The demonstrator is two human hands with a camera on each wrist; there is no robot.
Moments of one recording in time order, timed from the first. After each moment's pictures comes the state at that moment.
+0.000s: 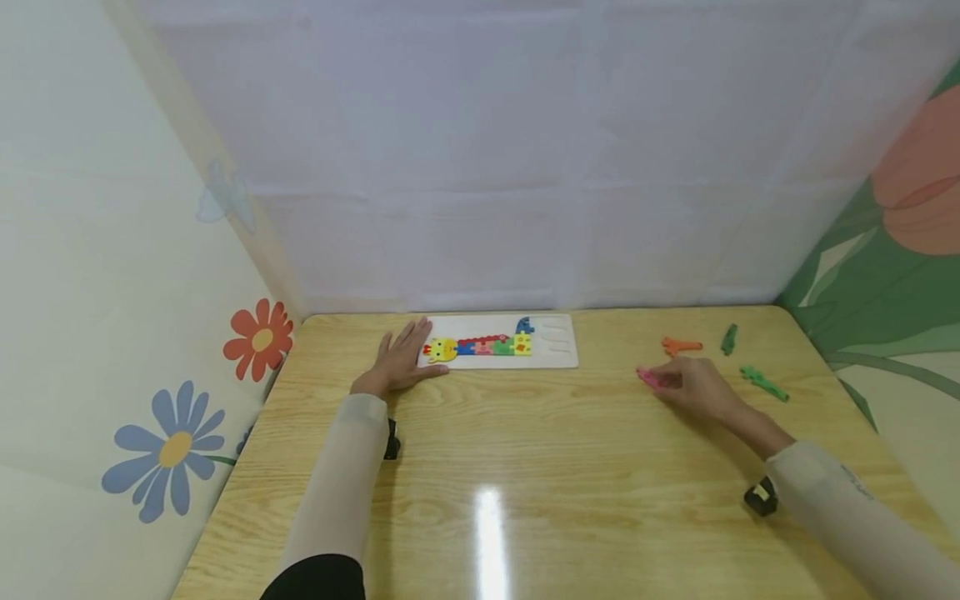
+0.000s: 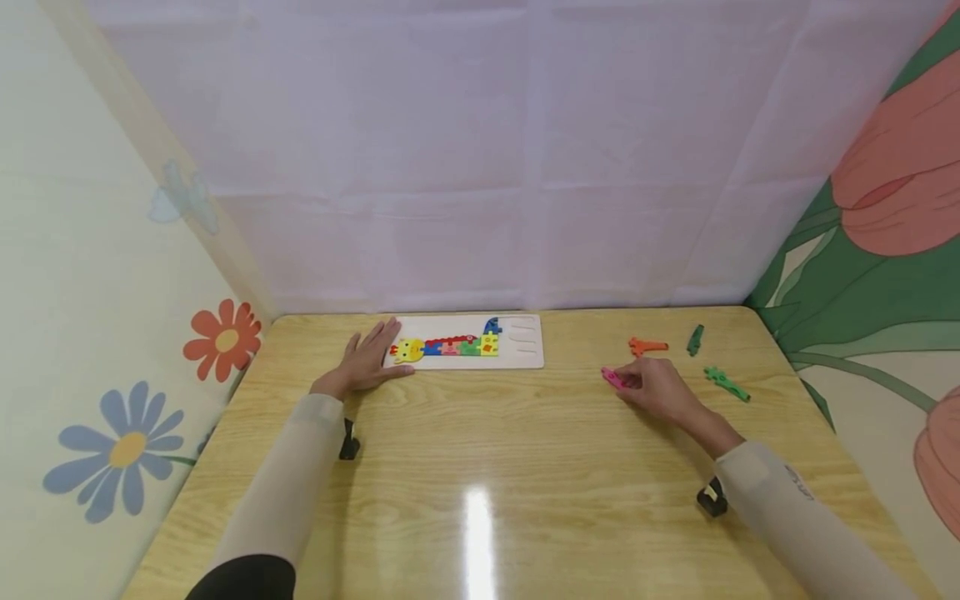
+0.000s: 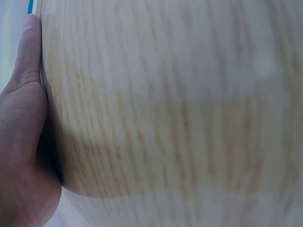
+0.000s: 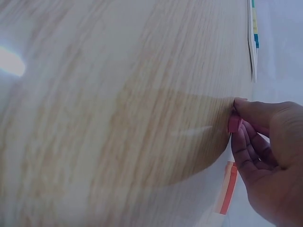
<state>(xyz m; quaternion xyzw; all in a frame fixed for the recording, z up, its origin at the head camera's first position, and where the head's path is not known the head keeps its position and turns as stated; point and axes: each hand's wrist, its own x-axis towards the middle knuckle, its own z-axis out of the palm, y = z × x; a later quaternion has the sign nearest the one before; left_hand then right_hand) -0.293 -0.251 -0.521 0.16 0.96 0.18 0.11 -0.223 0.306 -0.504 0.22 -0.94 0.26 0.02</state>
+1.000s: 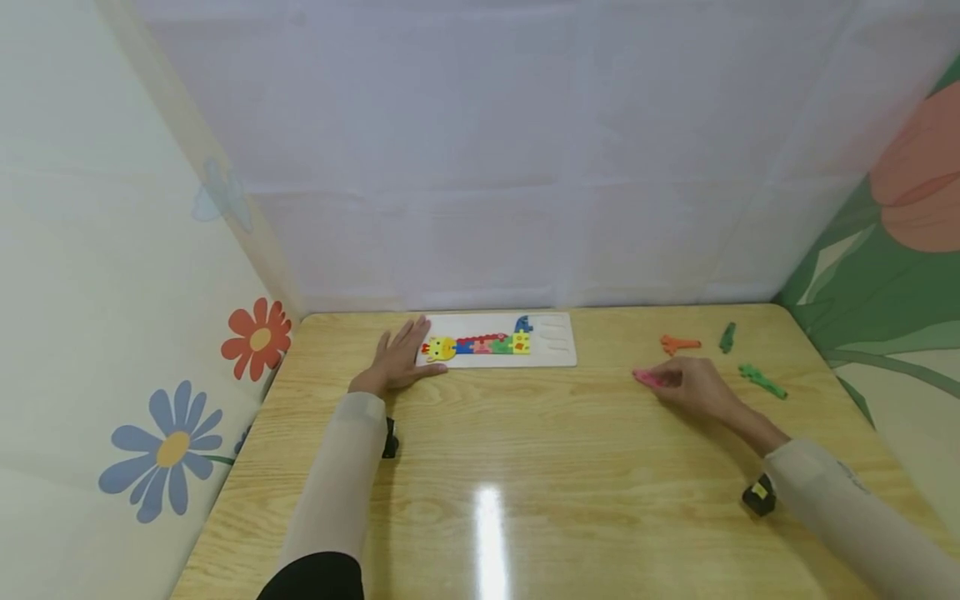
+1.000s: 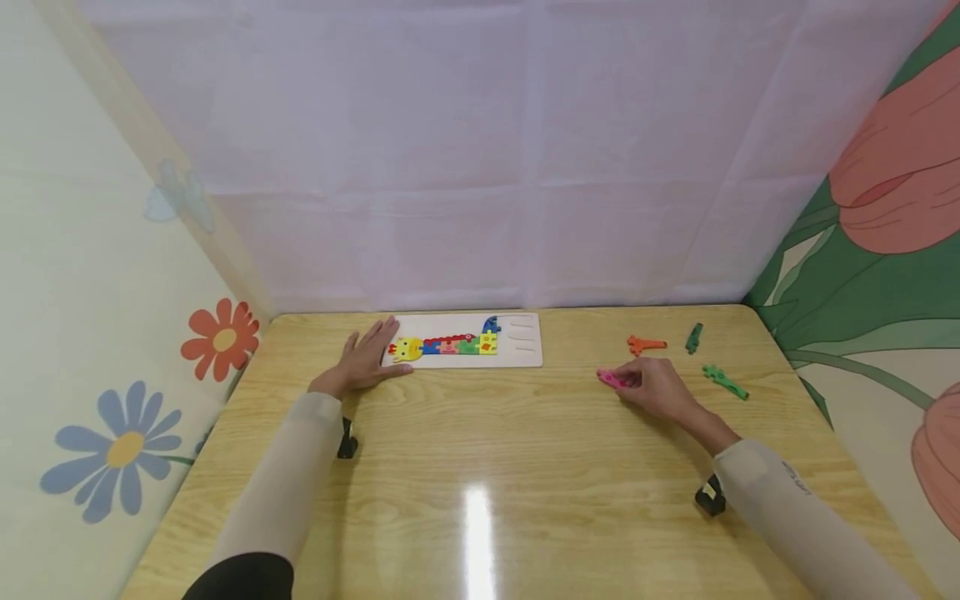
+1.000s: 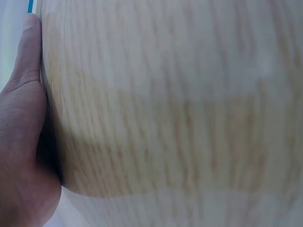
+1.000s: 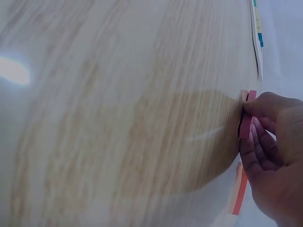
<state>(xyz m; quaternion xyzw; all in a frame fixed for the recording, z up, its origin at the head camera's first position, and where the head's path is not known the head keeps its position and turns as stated) -0.294 -0.252 -0.522 0.16 0.97 0.17 0.12 -0.220 0.306 -0.509 0.22 -0.93 0.30 0.04</state>
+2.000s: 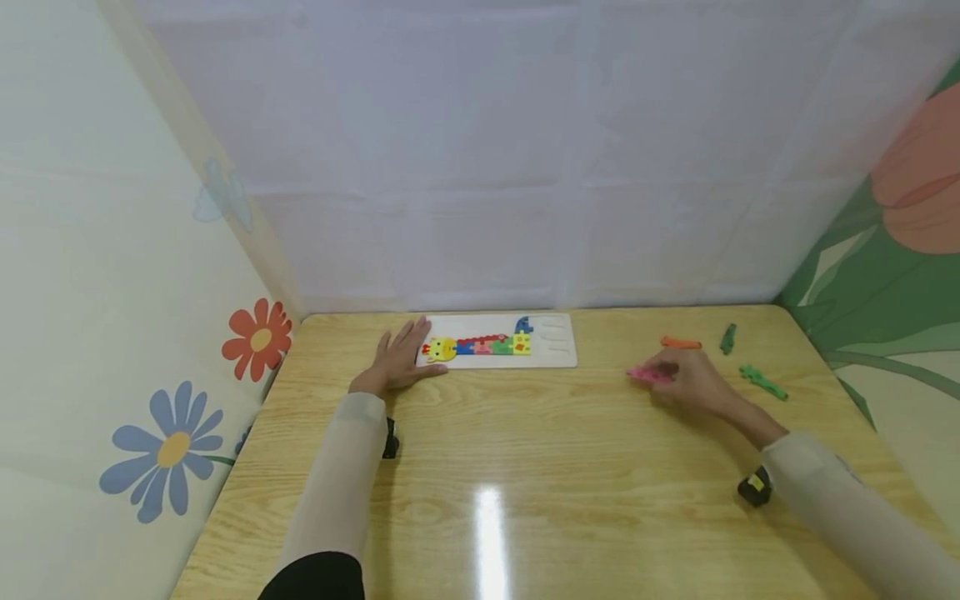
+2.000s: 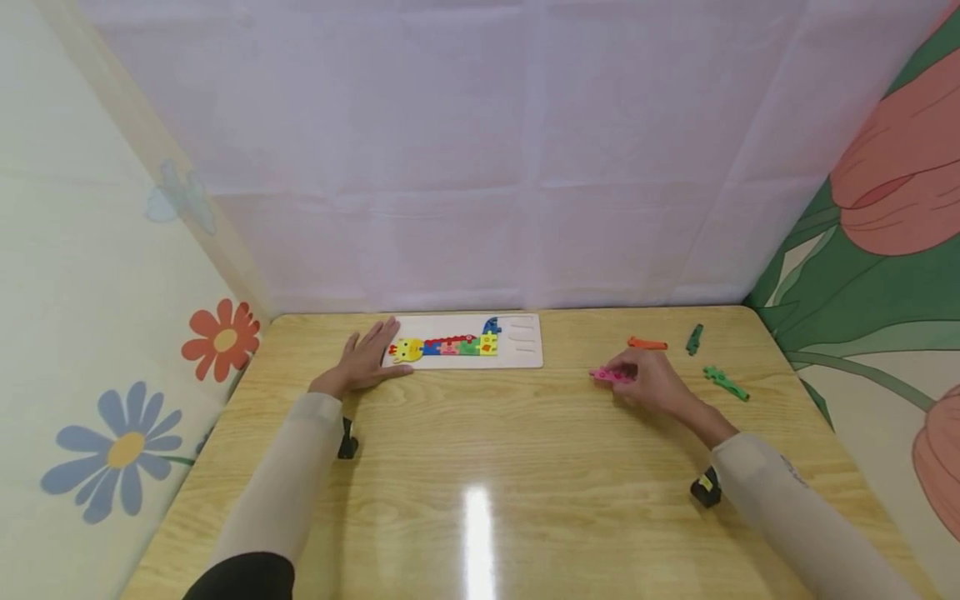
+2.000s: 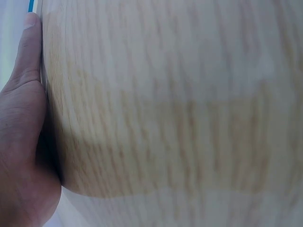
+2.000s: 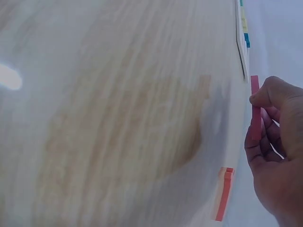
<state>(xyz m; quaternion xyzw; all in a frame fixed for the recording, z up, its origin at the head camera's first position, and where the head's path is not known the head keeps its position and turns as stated) -0.296 -0.253 -0.525 0.16 0.96 0.18 0.11 -0.230 0.300 -0.496 0.22 -0.92 0.32 0.02</state>
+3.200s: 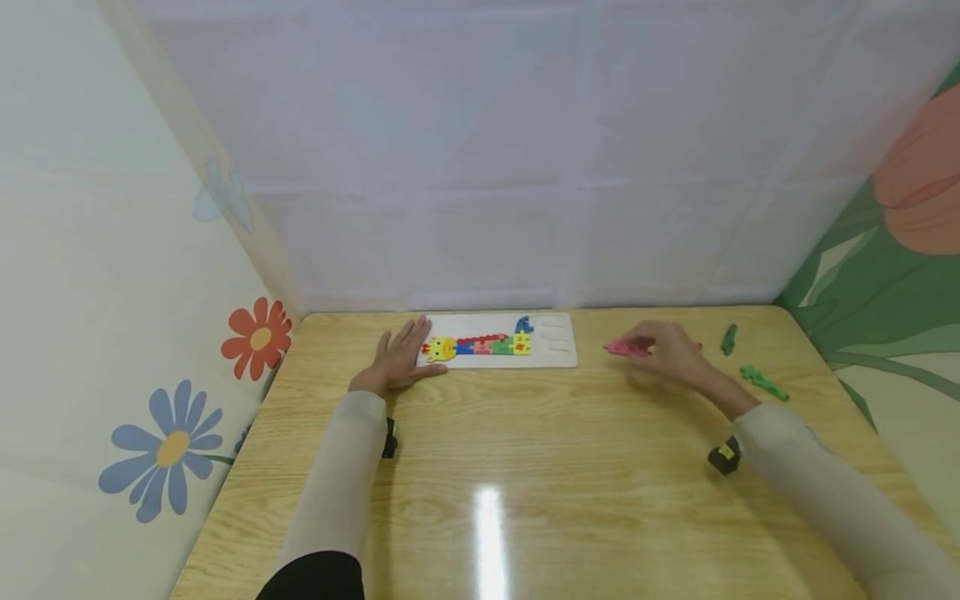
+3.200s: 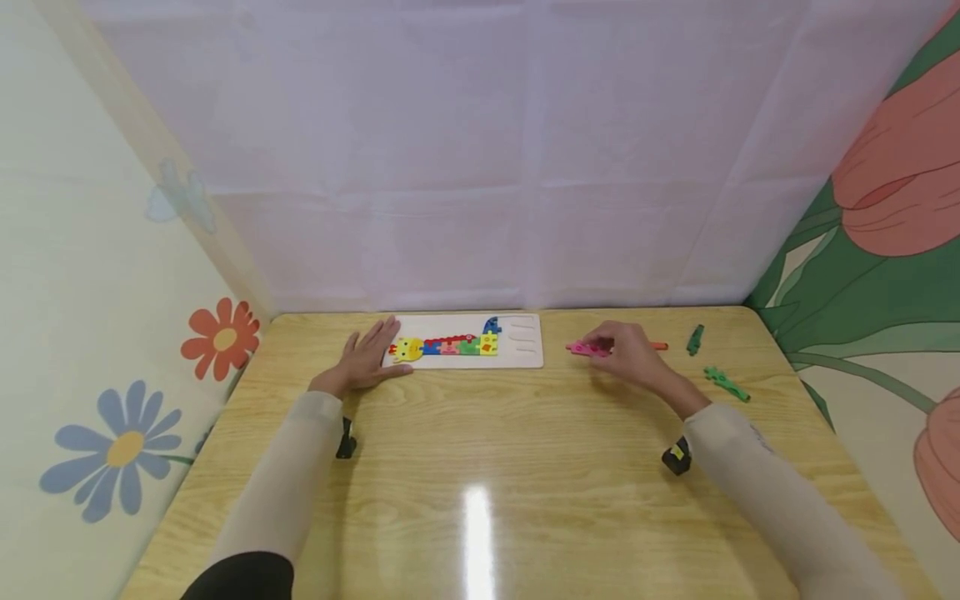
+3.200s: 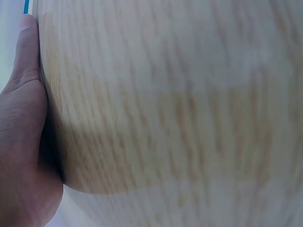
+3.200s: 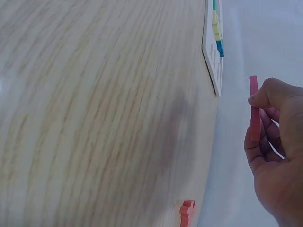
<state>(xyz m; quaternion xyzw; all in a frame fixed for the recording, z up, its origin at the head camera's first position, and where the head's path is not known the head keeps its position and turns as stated) -0.294 -0.254 -0.525 0.17 0.96 0.17 0.12 -0.257 0.263 -0.467 0.22 -0.93 0.31 0.03</state>
